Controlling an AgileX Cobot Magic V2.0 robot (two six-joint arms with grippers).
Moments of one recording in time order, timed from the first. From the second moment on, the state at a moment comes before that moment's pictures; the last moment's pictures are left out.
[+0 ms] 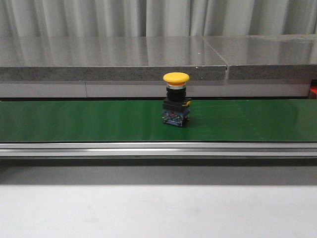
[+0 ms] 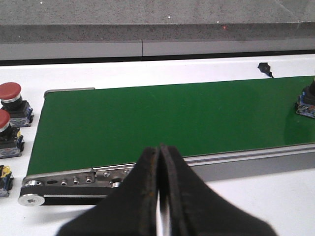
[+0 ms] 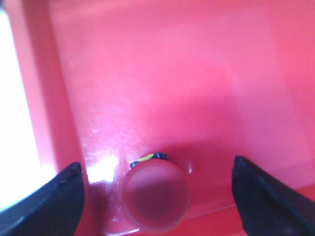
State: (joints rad) left arm -0.06 0.36 -0.46 -0.32 0.59 0.26; right arm -0.49 1.85 -1.39 0.15 0.56 -0.20
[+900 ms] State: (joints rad) left arm -0.06 0.36 -0.46 -0.32 0.59 0.26; right arm -0.10 1.25 -0.99 0.15 0.80 -0.26
